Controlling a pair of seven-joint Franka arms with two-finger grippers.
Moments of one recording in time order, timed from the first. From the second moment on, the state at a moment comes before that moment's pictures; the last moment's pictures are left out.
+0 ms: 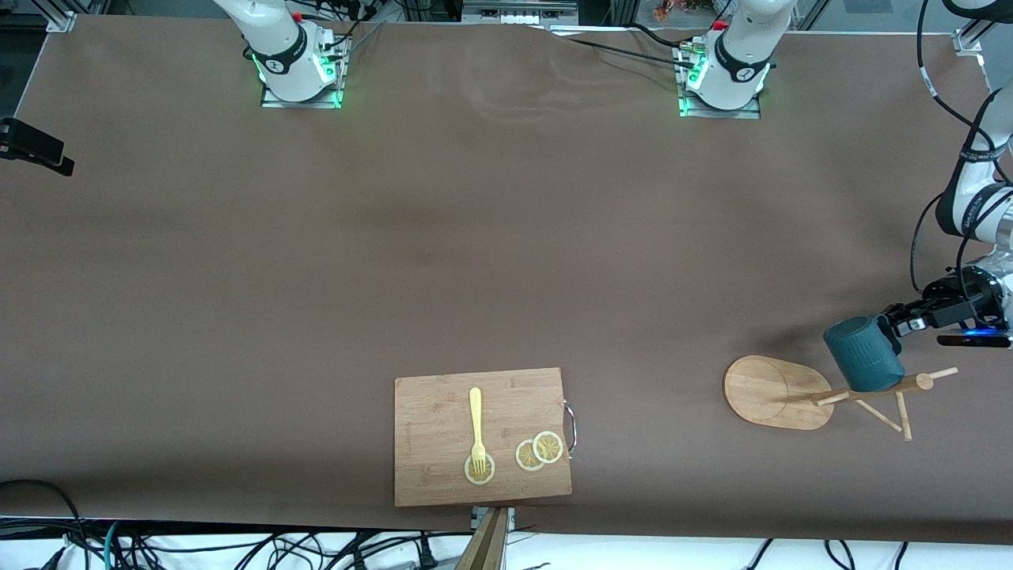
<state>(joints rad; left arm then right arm) 0.83 0.79 -0.29 -1.59 -1.34 1.54 0.49 -0.13 0.06 0.03 -1.44 -0.05 1.40 -0.07</state>
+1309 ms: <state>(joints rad) 0.74 0.43 -0.32 -1.28 -0.40 1.46 0.34 -0.13 0.06 0.02 -1.43 -0.05 1.40 -0.07</state>
